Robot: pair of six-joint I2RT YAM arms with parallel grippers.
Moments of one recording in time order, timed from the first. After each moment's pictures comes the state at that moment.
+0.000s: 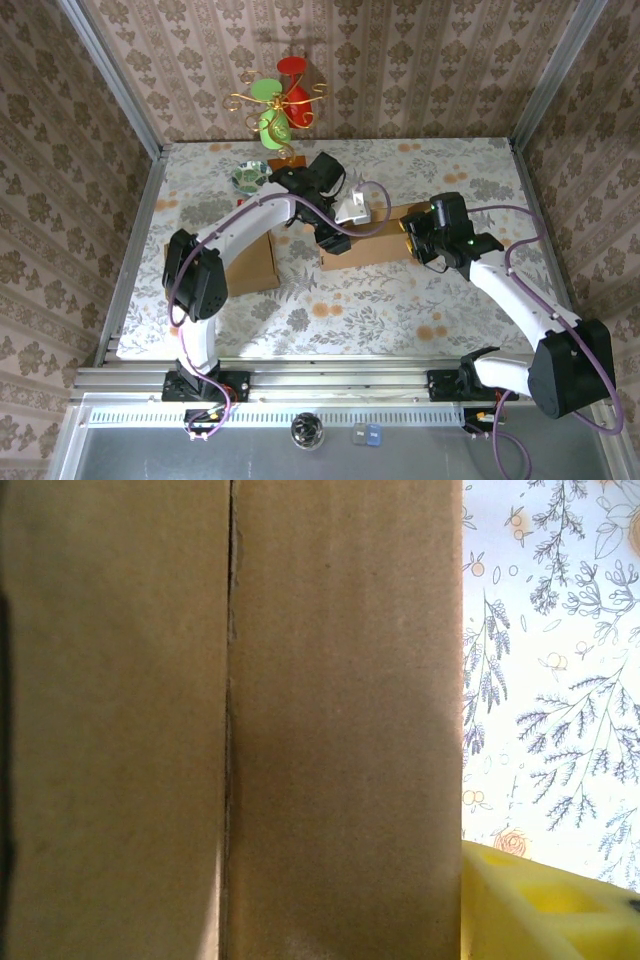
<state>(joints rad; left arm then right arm) -0.75 1.92 1.74 -1.02 0.36 0.63 0.27 1.22 0.84 -0.40 -0.13 1.45</state>
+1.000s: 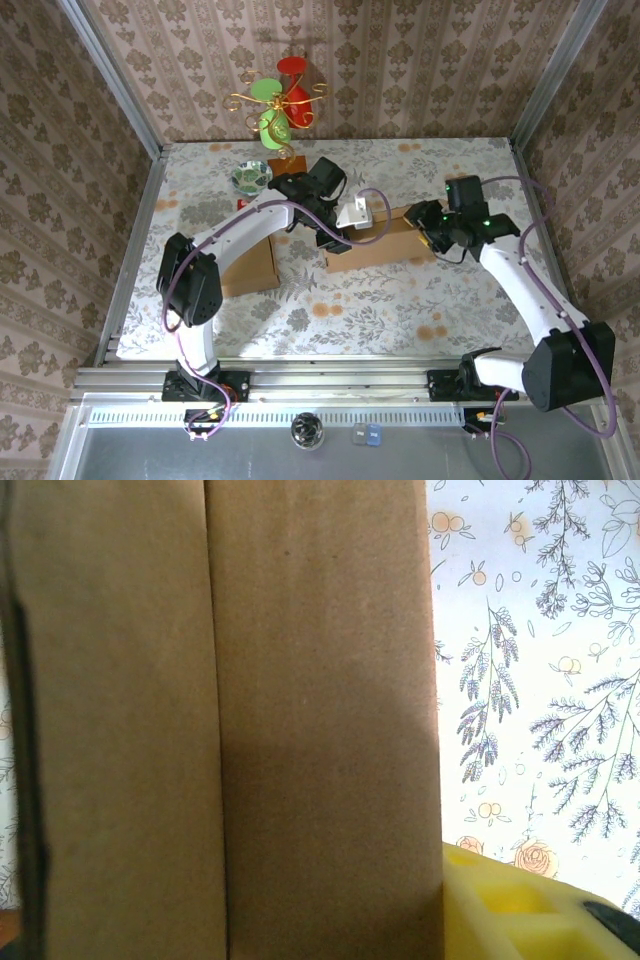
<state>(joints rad) -0.77 1.87 1.66 -0.92 0.35 0.67 0.15 1.23 1.04 -0.66 -0.26 0.98</state>
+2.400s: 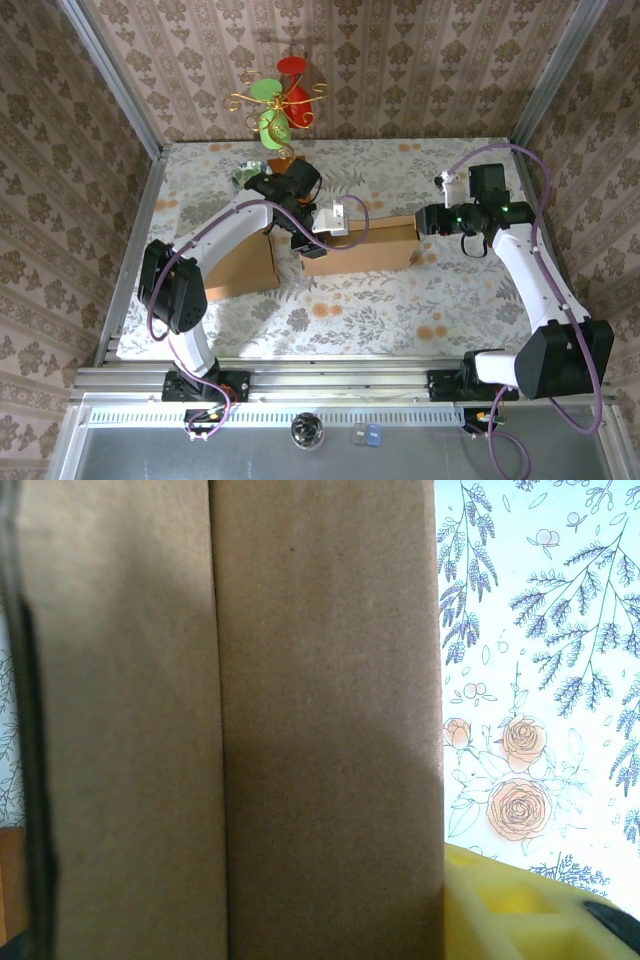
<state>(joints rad) -0.67 1.77 1.56 -1.02 0.37 0.86 0.02 1.29 1.14 -0.77 -0.42 -0.05</state>
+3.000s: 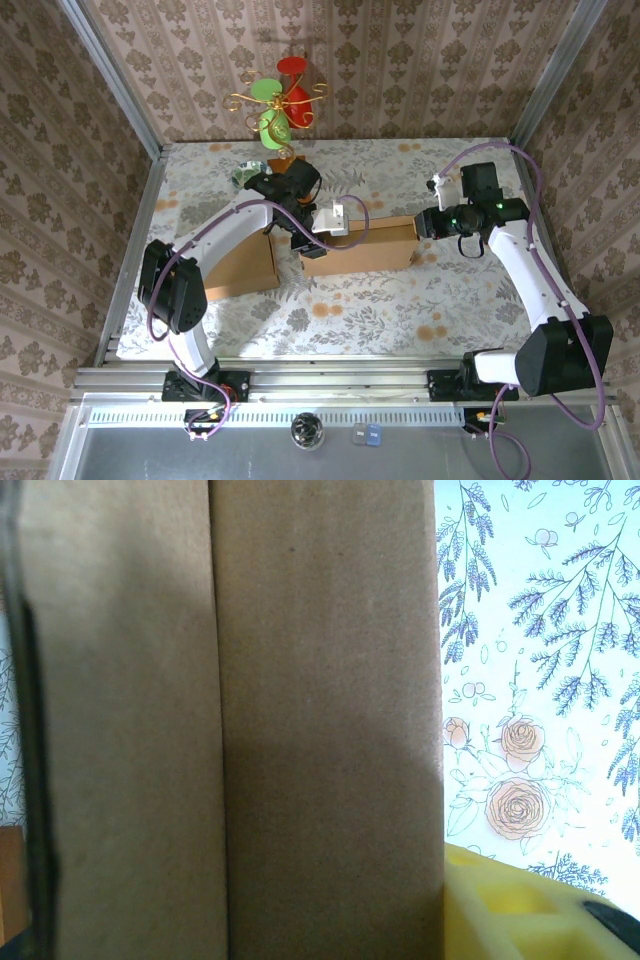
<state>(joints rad) -0.67 1.77 1.56 -1.02 0.37 0.86 0.07 1.31 1.16 -0.83 -0.38 -0.08</state>
